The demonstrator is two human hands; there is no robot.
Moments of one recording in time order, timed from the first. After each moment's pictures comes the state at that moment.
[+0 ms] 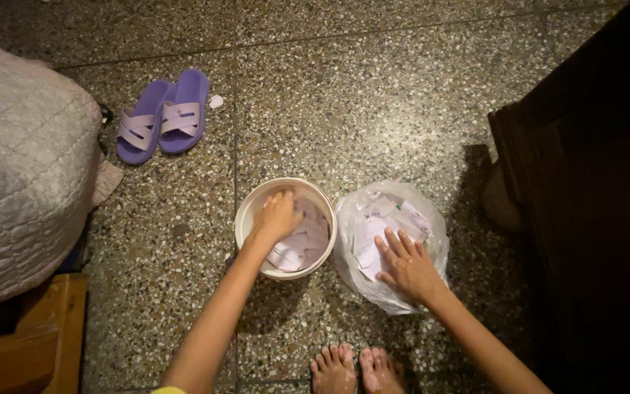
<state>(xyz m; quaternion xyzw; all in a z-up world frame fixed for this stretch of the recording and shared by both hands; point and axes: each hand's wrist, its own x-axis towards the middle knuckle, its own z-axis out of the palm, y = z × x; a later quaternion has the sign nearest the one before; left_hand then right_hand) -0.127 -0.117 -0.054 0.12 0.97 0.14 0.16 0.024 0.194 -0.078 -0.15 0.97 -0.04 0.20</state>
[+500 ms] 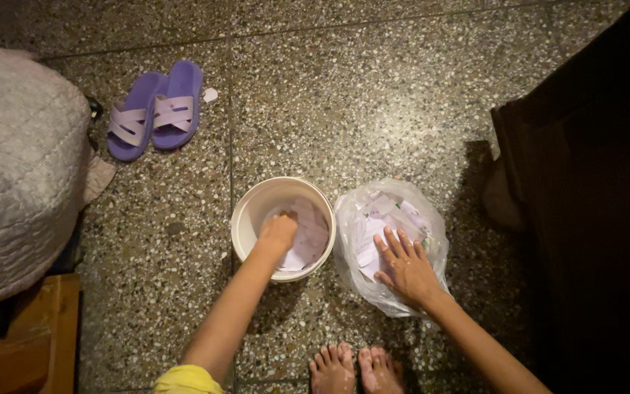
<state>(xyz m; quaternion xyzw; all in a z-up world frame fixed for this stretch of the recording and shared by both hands) -0.116 -0.124 -0.157 0.19 0.95 -0.02 0.26 0.025 0.188 -0.081 -0.12 0.97 -0.05 0.21</state>
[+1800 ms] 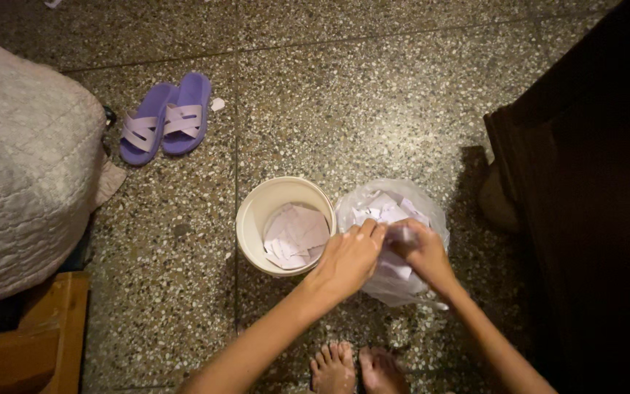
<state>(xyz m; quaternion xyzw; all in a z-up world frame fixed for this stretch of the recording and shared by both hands) -0.018 -0.009 0.073 0.36 0.90 0.23 0.04 0.010 0.207 -0.039 0.05 0.86 -0.50 0.07</state>
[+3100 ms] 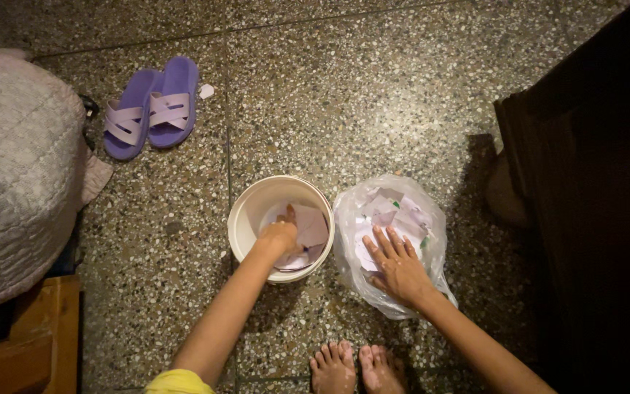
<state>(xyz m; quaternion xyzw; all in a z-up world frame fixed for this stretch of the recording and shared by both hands) -0.110 -0.115 -0.125 0.12 0.91 0.05 0.39 0.020 0.170 -0.072 -0.13 0.96 -0.07 0.25</state>
